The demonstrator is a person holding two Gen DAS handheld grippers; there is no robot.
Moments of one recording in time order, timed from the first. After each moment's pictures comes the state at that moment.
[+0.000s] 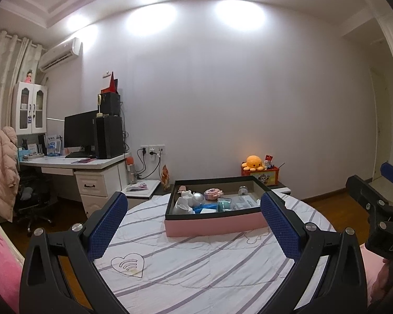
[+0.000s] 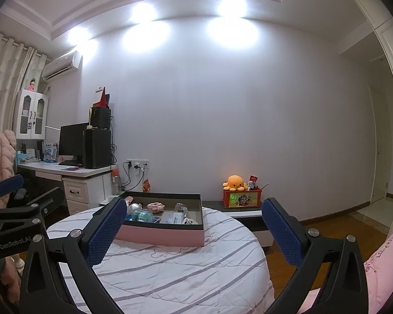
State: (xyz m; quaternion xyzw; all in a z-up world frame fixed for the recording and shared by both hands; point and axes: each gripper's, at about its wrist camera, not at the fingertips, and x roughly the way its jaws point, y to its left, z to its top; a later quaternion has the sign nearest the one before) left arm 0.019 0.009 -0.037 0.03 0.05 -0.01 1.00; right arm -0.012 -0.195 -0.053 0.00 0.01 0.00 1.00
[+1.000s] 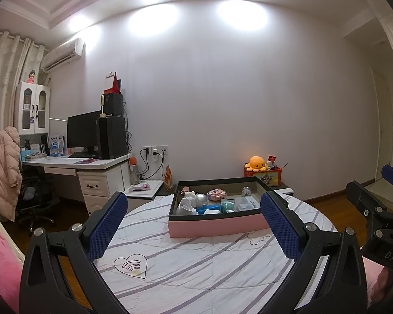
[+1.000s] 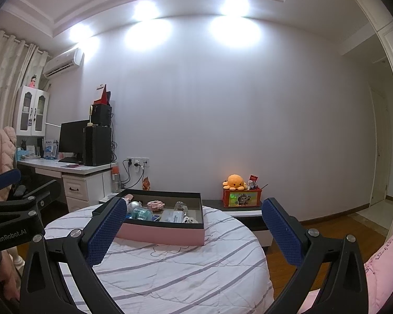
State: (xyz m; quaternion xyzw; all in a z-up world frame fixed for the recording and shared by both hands) left arm 0.019 0.008 -0.036 0.02 0.05 0.00 1.00; right arm -0.009 -0.192 -0.055 -0.01 0.01 0.00 1.00
